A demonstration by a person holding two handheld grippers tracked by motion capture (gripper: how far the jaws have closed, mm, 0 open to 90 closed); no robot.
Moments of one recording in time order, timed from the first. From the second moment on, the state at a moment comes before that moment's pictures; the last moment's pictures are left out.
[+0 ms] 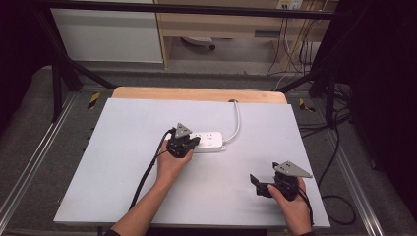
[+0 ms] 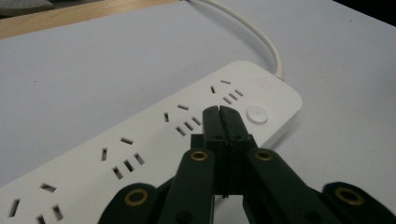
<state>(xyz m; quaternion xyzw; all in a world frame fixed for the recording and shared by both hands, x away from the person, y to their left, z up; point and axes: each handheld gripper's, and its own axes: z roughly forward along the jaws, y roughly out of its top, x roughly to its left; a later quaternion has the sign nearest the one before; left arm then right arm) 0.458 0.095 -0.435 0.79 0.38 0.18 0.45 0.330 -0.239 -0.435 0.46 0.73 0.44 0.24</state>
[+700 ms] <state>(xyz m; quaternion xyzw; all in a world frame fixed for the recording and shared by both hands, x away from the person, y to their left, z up) 0.461 0.094 -0.440 0.79 0.39 0.18 0.45 0.330 -0.241 -0.434 0.46 0.73 0.45 0.24</state>
